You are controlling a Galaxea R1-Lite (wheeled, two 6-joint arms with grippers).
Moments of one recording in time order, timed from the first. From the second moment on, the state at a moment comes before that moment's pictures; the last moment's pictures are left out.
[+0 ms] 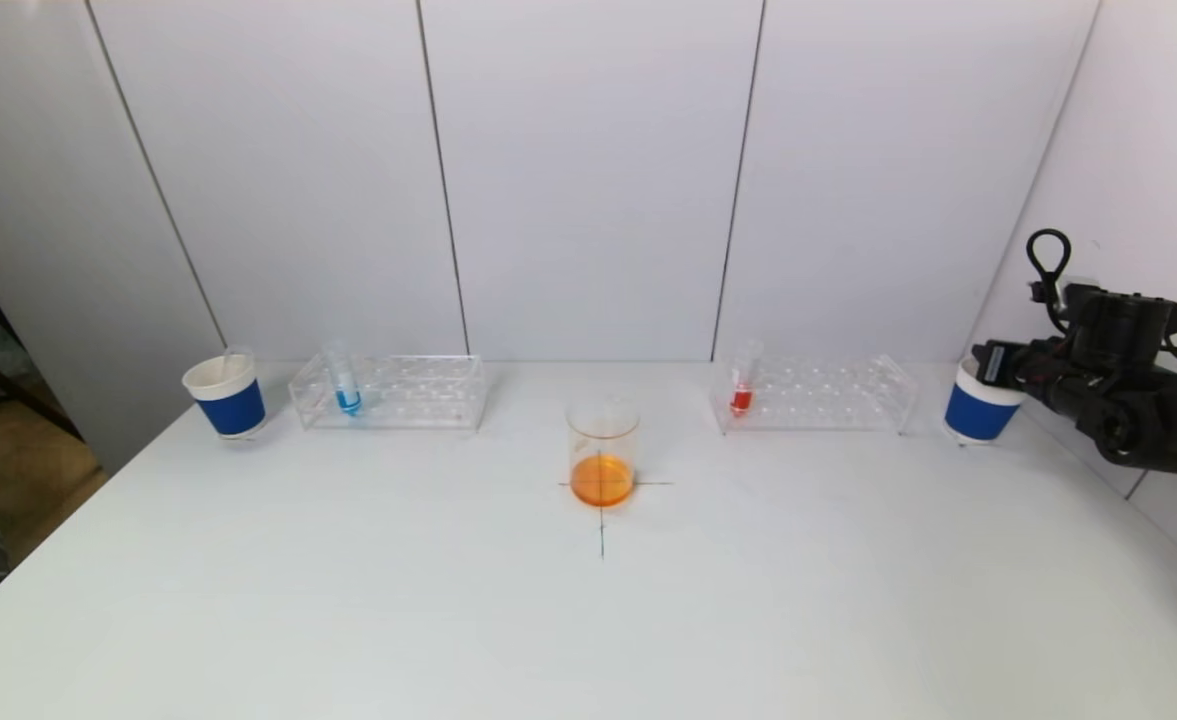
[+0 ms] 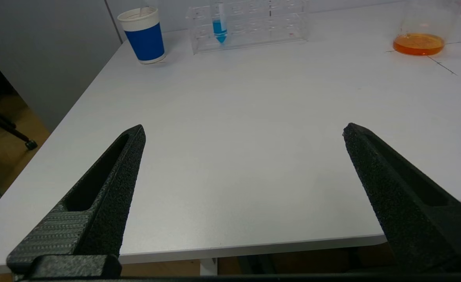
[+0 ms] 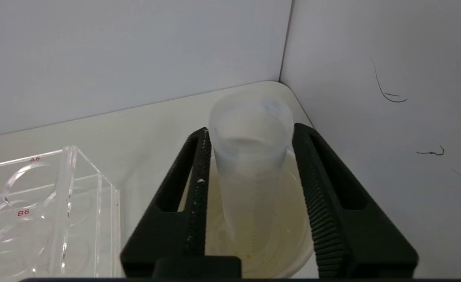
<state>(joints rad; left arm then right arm) 0.00 0.00 0.00 0.00 -0.02 0.09 -0.27 2.30 -1.24 -0.78 -0.01 0.02</state>
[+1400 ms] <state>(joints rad) 0.00 0.00 0.00 0.00 -0.02 0.09 -0.19 1.85 -0.94 -0.78 -0.01 0.01</state>
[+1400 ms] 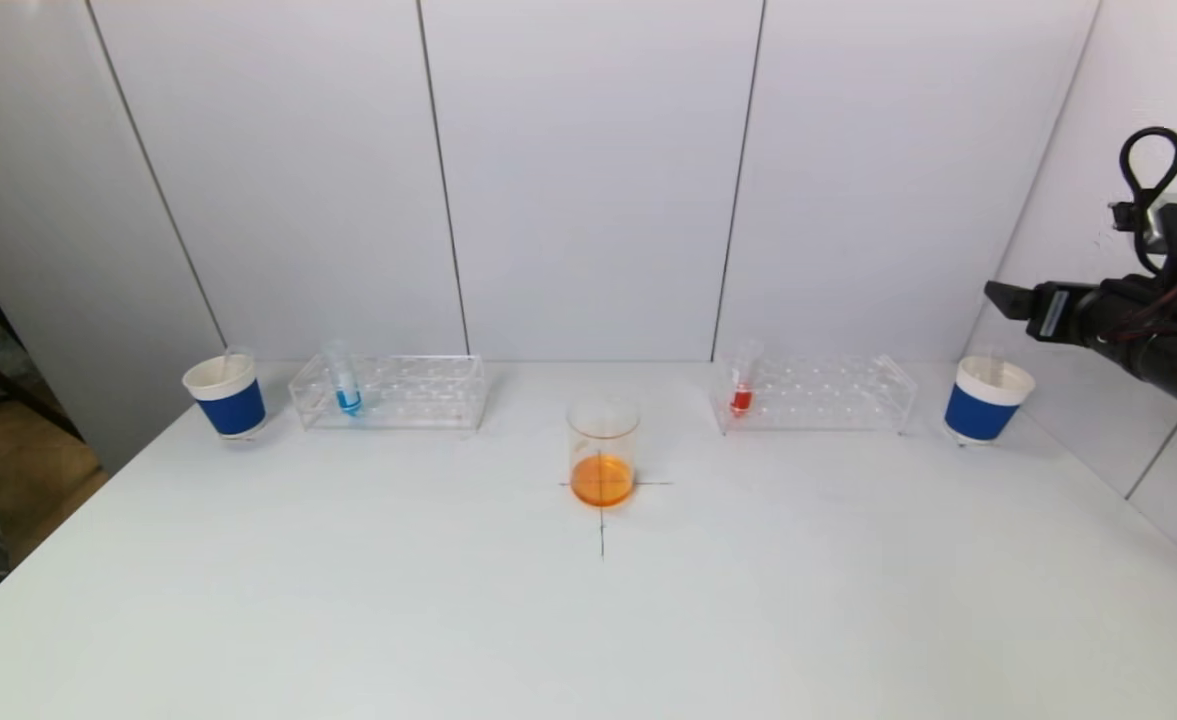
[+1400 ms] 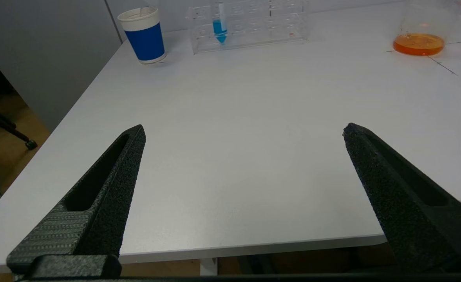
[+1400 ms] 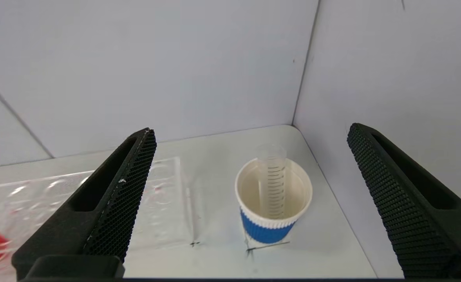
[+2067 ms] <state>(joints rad) 0.00 0.00 0.00 0.00 -0.02 0.09 0.02 1.14 -0.35 -0.74 -0.06 -0.02</state>
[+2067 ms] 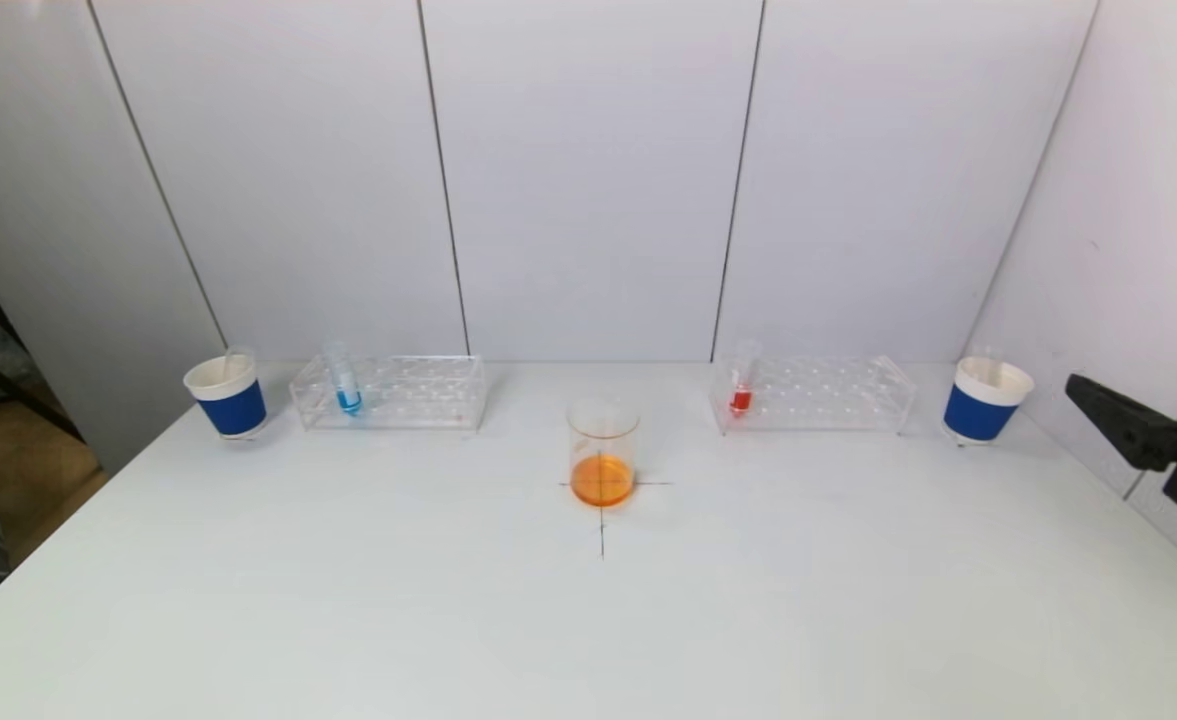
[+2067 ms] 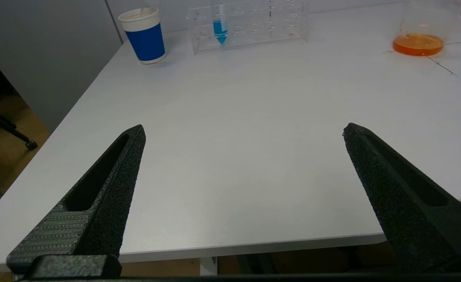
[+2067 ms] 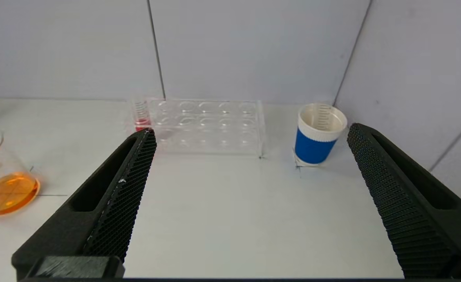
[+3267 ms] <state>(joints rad) 0.00 0.00 0.00 0.00 -0.02 0.09 0.00 0.02 -0.15 0.16 -0.09 -0.05</state>
